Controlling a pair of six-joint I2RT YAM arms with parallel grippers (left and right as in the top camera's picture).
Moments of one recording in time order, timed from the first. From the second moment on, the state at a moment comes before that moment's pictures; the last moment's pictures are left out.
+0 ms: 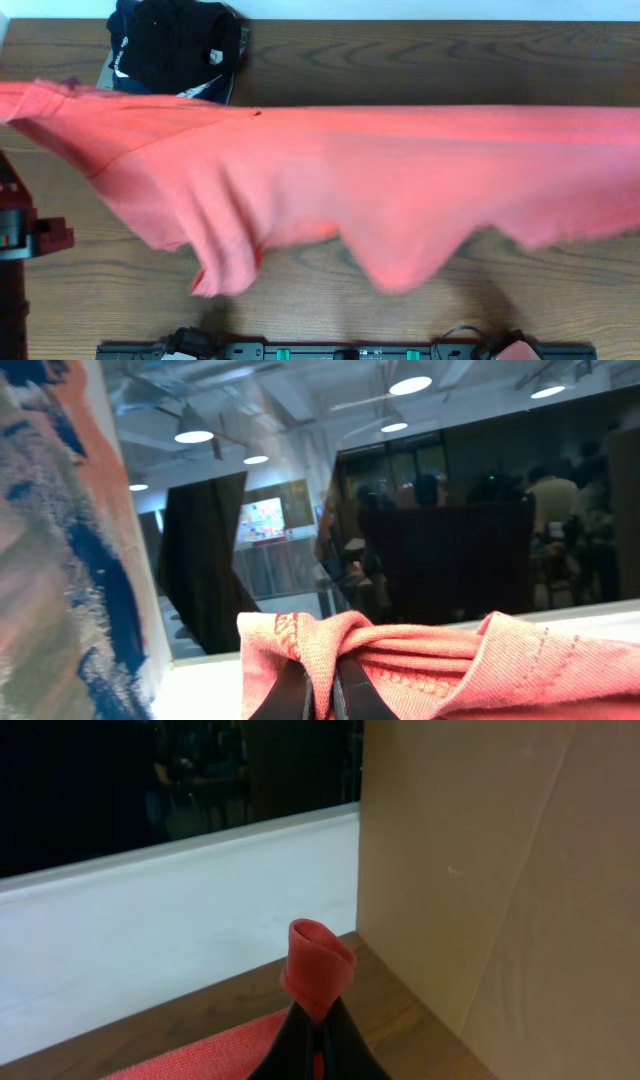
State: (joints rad) left arm -0.27 0.87 1.87 -0.64 -0.31 0.28; right arm -0.91 1.17 2.24 -1.22 -0.42 0.00
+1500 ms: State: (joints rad) left arm -0.28 2.09 1.90 -0.32 -0.37 0.21; right arm -0.44 2.29 2.20 -0.89 -0.25 -0.05
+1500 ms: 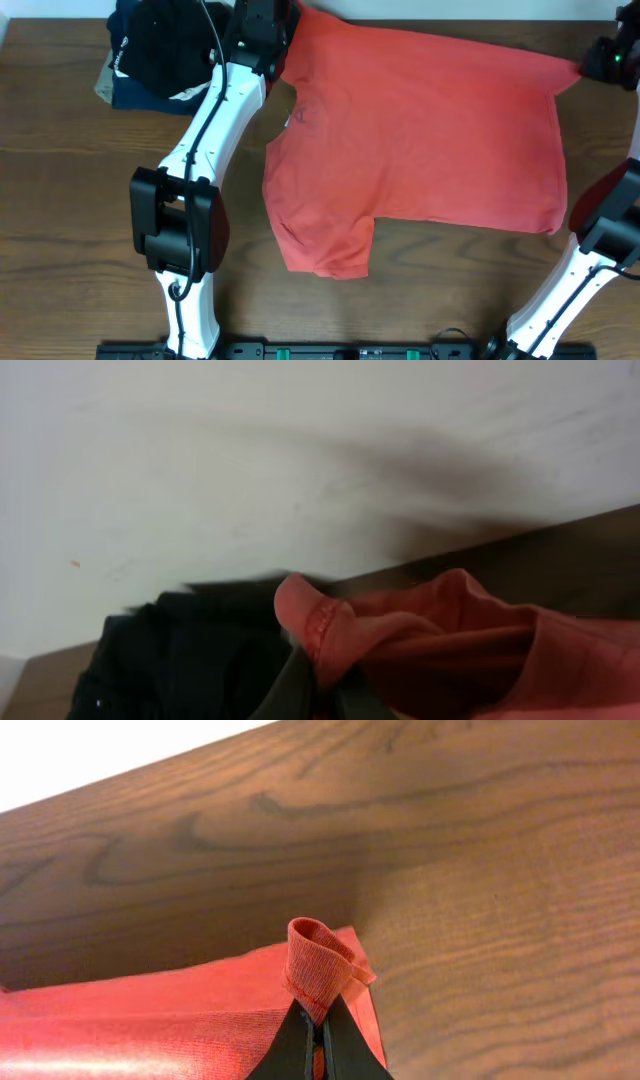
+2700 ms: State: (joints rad) left arm -0.33 2.09 1.85 -1.15 -0.12 0.07; right arm -0.53 2.29 2.03 -1.25 -0.20 -0.06
